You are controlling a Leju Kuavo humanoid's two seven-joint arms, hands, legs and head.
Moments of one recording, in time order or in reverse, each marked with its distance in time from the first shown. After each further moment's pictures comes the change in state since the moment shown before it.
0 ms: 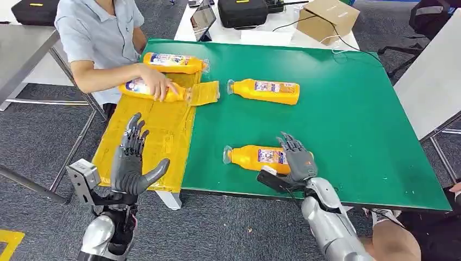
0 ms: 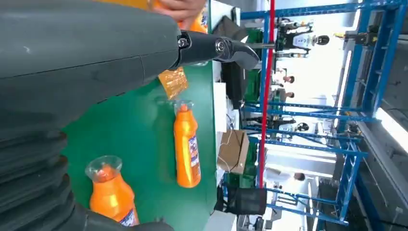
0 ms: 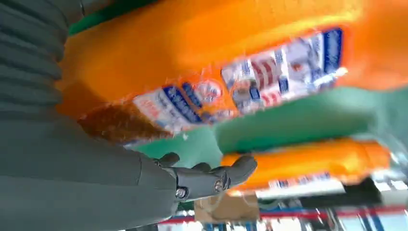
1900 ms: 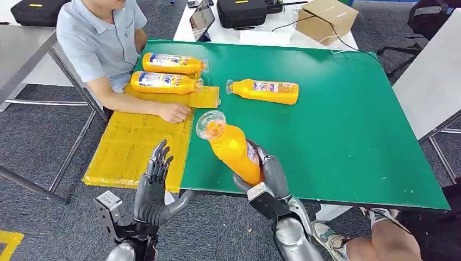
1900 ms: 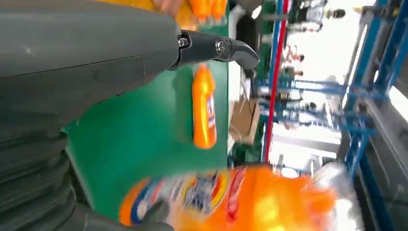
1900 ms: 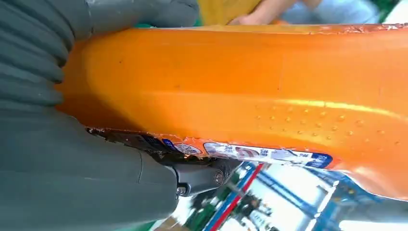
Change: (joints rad) left arm 0.163 -0.082 -0.093 0.014 -0.048 -0.053 -0.106; right arm 0.330 0.185 0.109 -0.588 -0.570 0.140 -0.260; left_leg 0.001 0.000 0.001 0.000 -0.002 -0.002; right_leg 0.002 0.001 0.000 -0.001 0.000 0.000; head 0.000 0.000
